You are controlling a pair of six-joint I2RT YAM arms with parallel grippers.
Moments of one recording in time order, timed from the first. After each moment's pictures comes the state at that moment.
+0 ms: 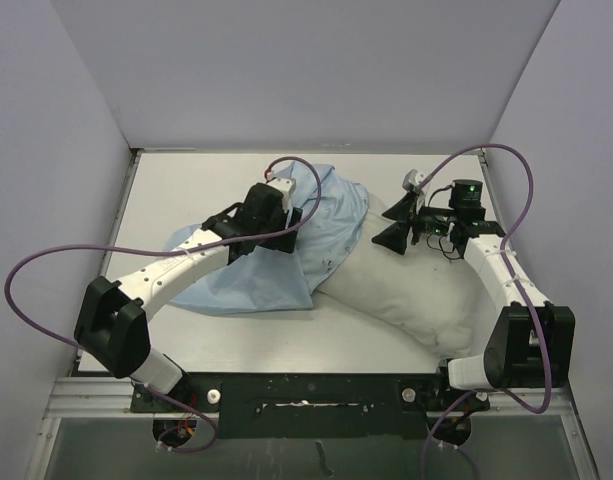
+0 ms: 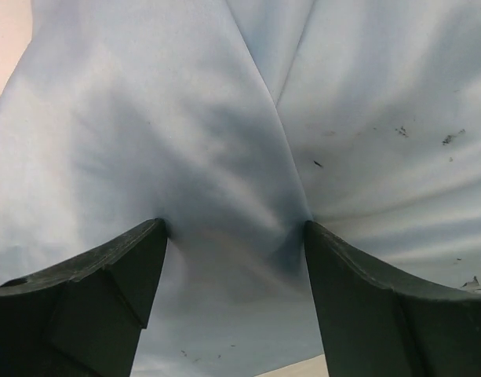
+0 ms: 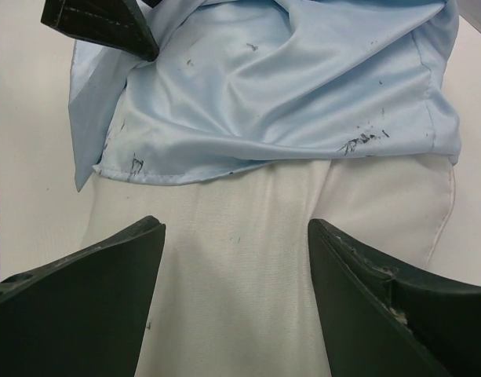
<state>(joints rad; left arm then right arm) -0.66 1.53 1.22 -0.47 -0.17 -0.27 -0.01 1.37 0.99 -0.28 -1.13 -0.52</state>
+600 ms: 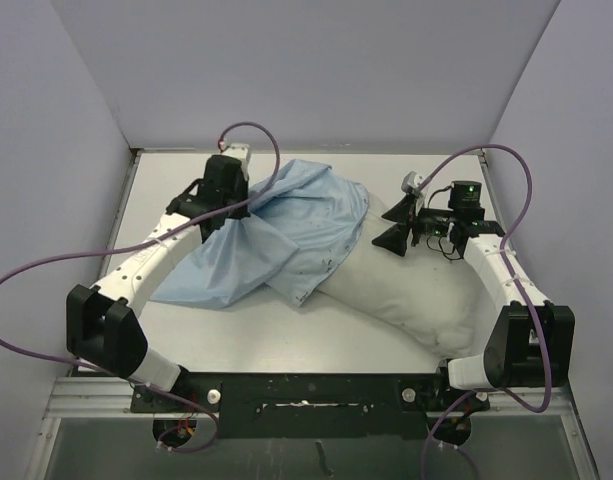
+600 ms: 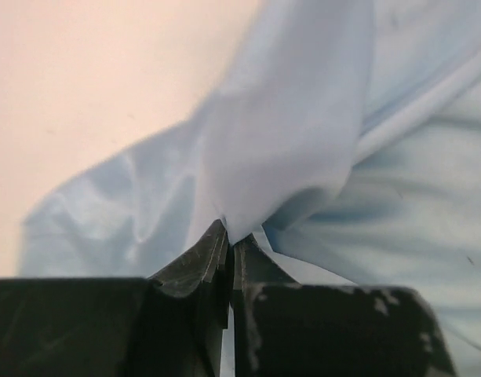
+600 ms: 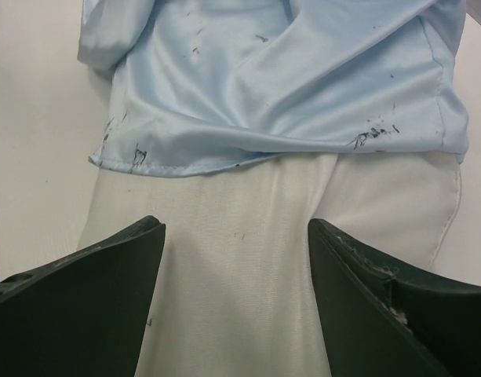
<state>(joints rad) -0.47 1.50 1.30 -0.51 -0.19 -0.23 -0.01 1.38 0.99 -0.31 -1.13 -0.56</state>
